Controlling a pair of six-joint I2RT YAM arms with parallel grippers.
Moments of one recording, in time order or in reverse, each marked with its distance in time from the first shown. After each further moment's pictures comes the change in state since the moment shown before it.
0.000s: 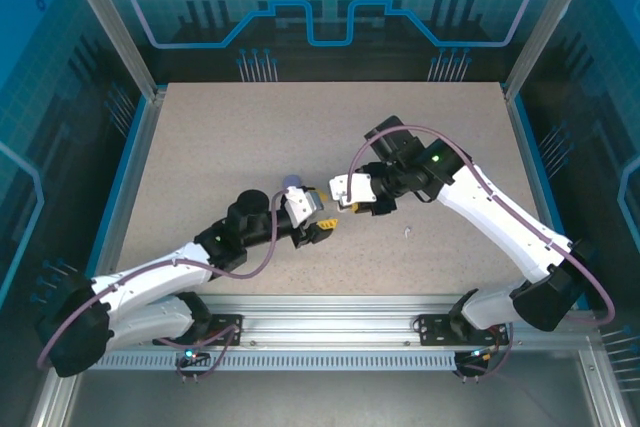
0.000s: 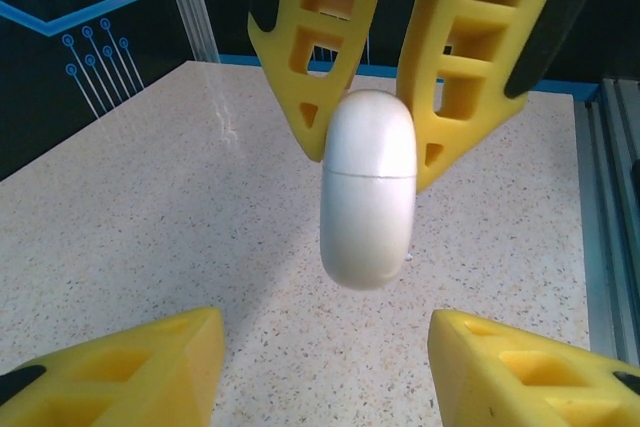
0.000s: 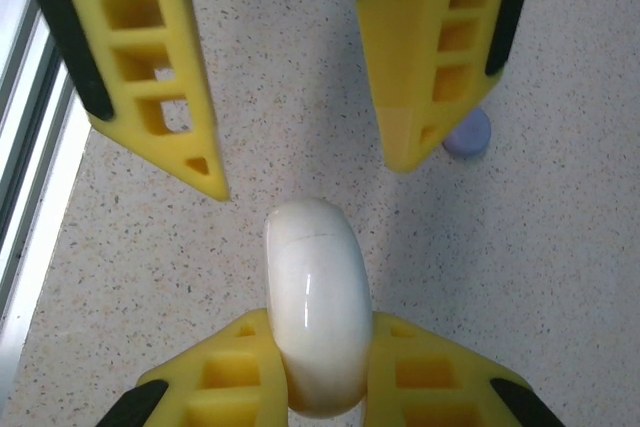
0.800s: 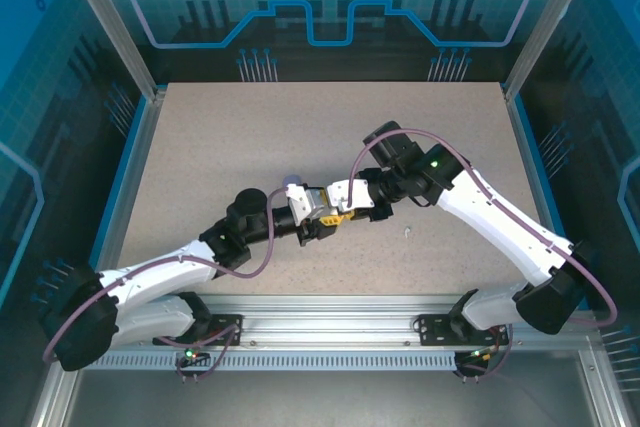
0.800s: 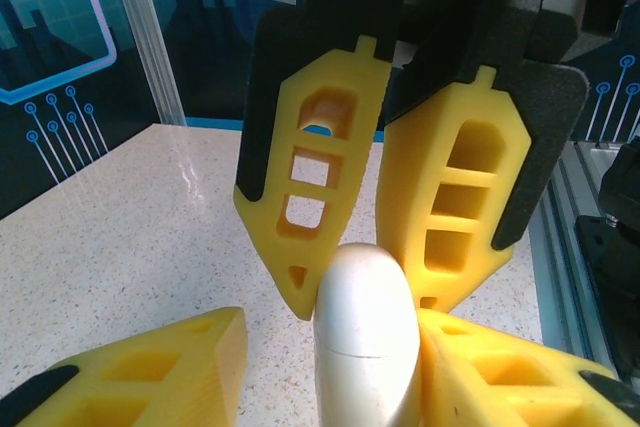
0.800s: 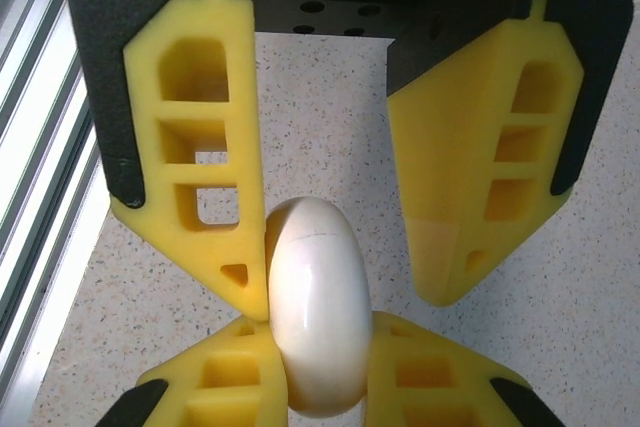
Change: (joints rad) left arm 0.000 0.043 0.000 0.164 0.100 -0.049; right arm 0.012 -0.023 -0.047 0.045 -0.089 -0.002
